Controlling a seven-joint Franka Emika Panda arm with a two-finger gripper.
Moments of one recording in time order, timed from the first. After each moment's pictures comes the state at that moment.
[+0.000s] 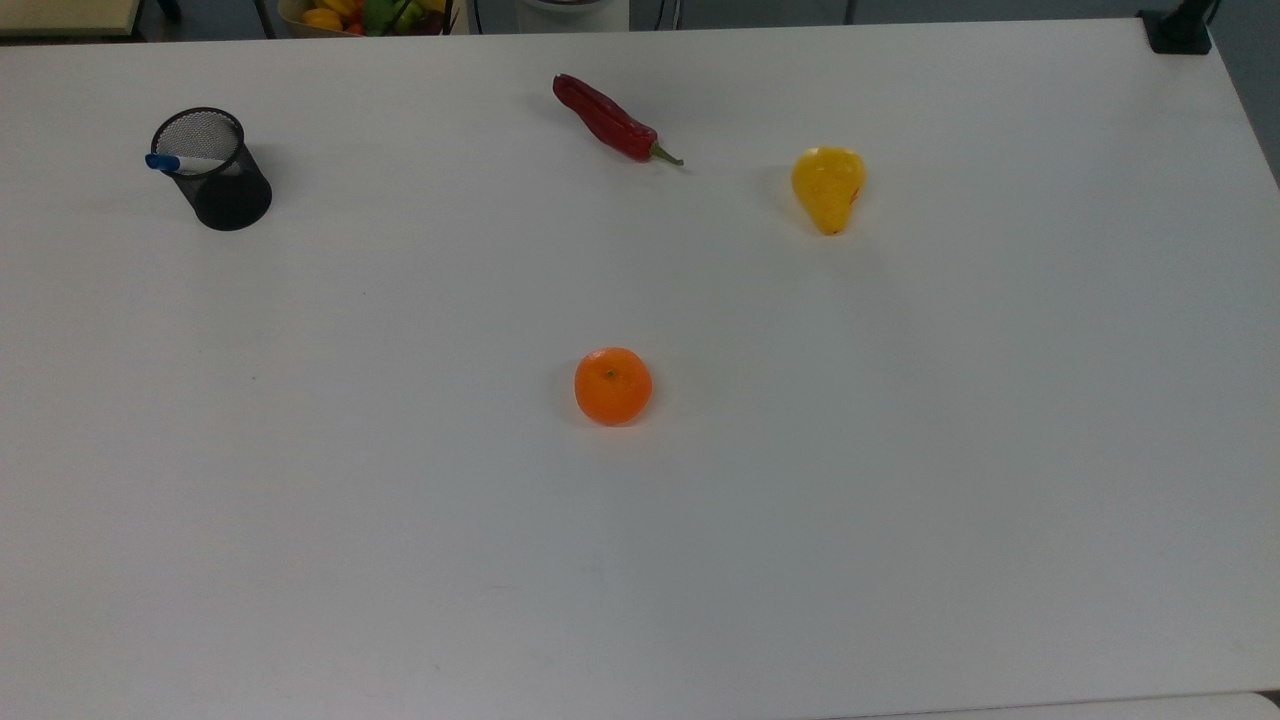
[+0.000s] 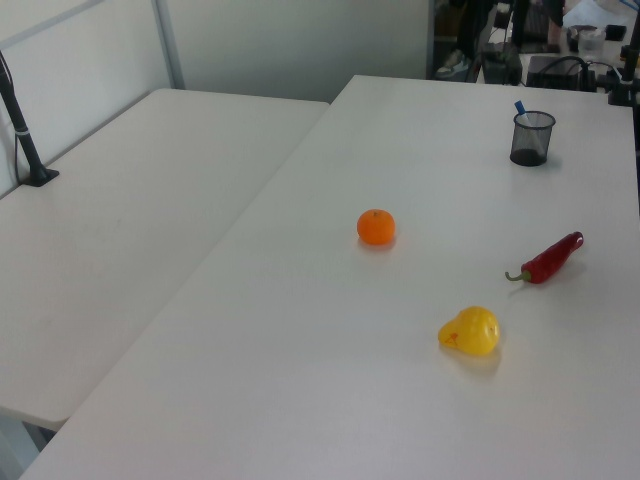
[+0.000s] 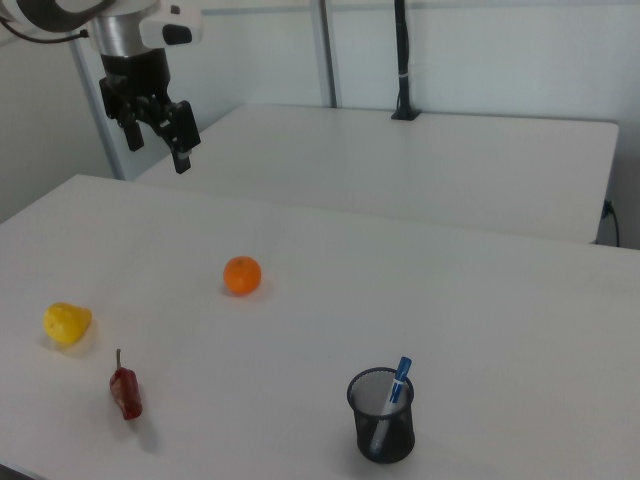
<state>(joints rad) -0.02 -0.08 -0.01 -1.56 0.16 1.56 0.04</state>
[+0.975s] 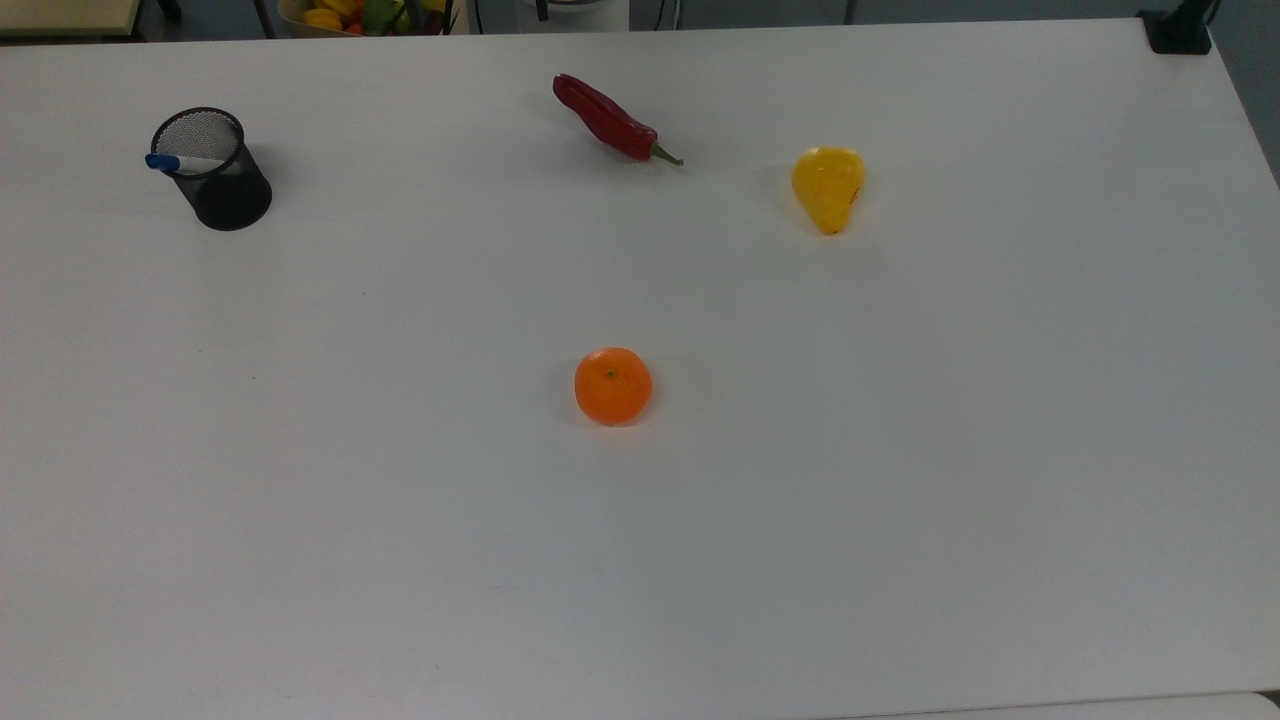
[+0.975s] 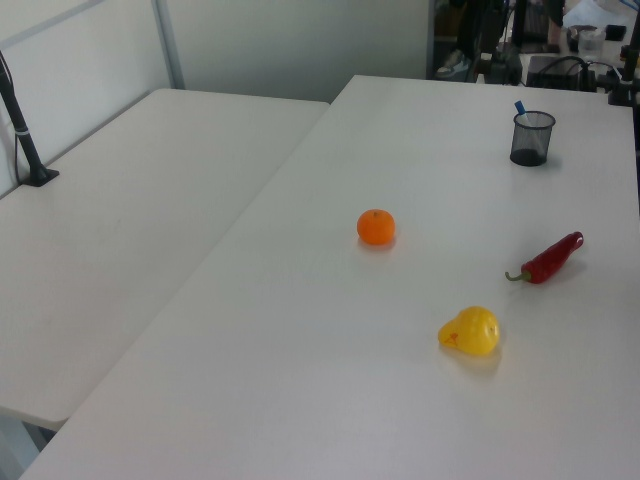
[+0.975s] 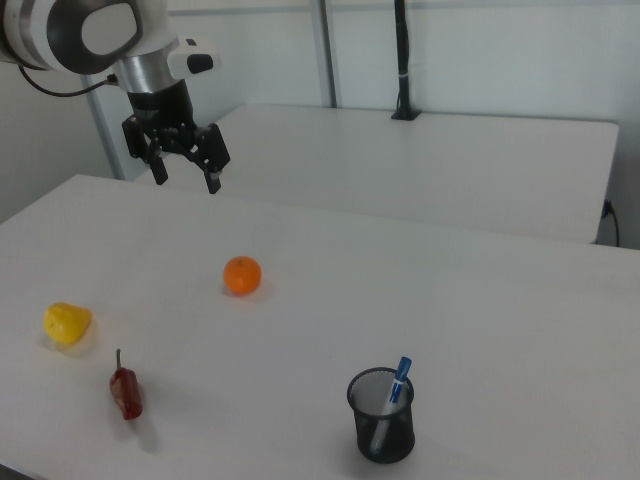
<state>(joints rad) 0.03 -0.04 -0.02 -1.66 0.05 1.72 -0.15</state>
